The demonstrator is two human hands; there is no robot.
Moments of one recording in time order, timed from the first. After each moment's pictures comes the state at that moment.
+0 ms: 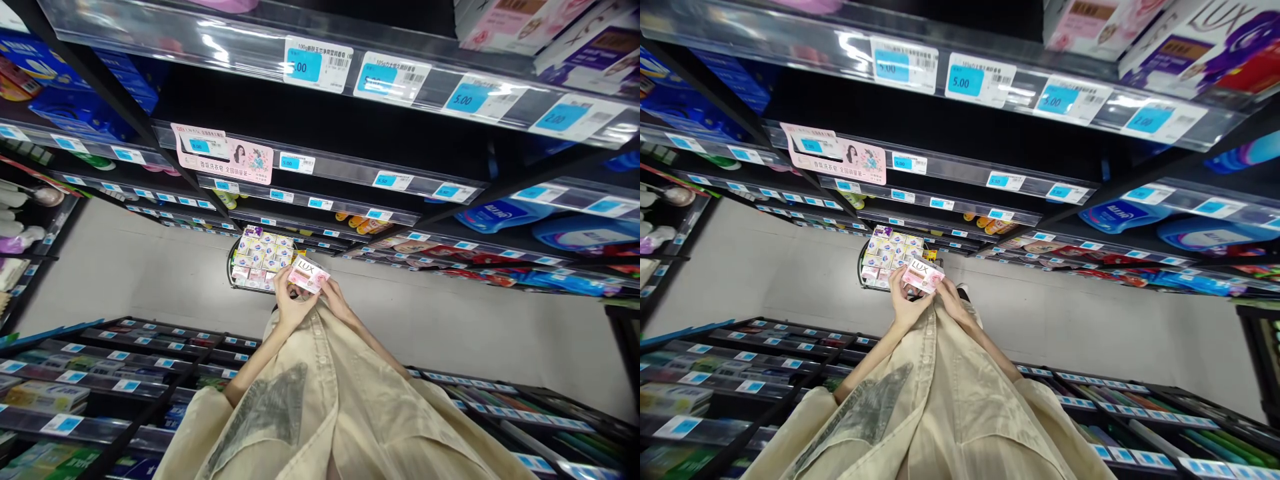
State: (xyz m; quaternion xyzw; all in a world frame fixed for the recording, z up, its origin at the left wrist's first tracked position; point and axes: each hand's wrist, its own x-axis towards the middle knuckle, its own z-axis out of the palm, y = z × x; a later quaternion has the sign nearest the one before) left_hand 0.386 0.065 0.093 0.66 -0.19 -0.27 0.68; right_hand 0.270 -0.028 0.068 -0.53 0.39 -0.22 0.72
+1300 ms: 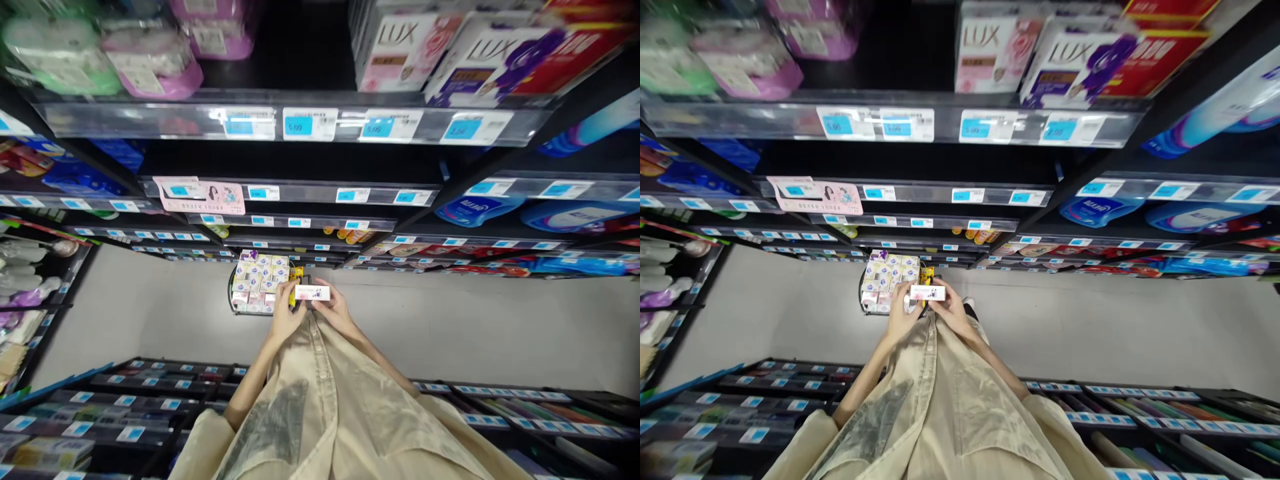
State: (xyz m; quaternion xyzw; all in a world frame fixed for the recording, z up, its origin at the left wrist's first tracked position) left_hand 0.397 0.040 0.104 0.68 -0.36 -0.32 0.55; right_hand 0.235 -0.044 0.071 -0.51 0.38 -0.31 0.71
